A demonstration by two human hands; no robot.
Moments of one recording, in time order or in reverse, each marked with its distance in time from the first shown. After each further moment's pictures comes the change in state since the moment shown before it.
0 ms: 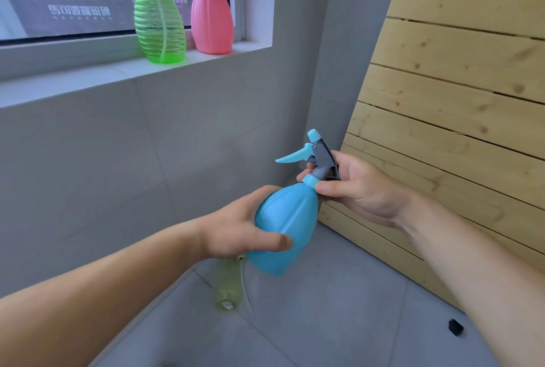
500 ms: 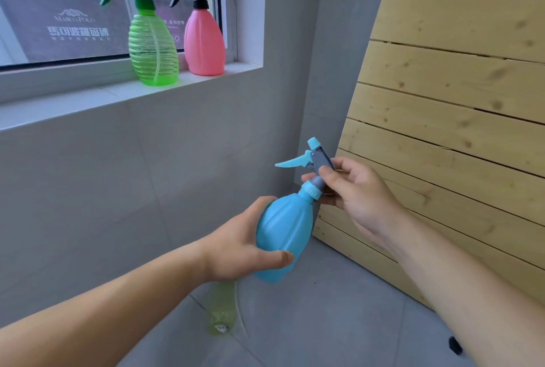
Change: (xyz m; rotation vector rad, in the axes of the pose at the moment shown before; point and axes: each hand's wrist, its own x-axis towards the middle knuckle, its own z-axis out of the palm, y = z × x) left_hand 0.009 0.003 0.009 0.175 0.099 0.063; right_hand -0.004 -0.005 0.008 0.017 0.447 -0.108
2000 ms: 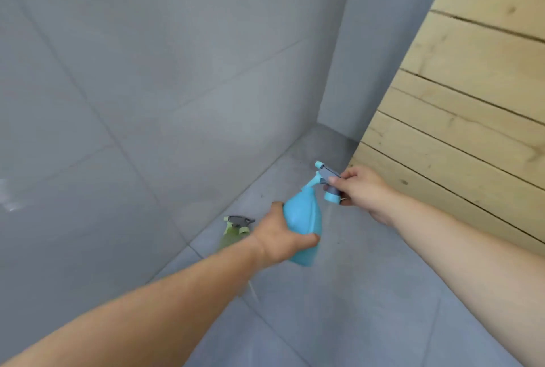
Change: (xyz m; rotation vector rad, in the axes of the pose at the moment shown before) left_hand 0.125 -0.171 0.109 -0.192 0.078 -0.563; right_hand 0.141 0.267 -0.038 -0.370 0.040 0.499
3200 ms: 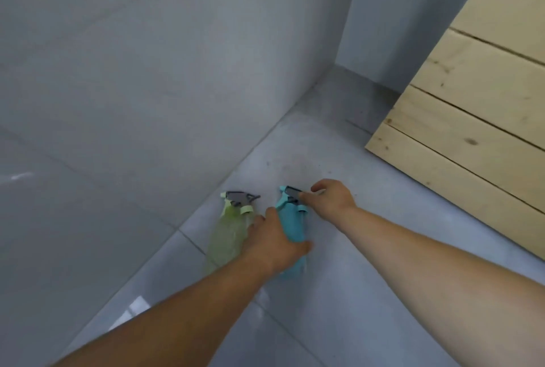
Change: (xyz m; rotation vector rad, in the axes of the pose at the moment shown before) left_hand 0.094 -0.099 0.033 0.298 0.005 -0.216; right_hand 0.083 0.117 0.118 -0.321 -0.026 0.188
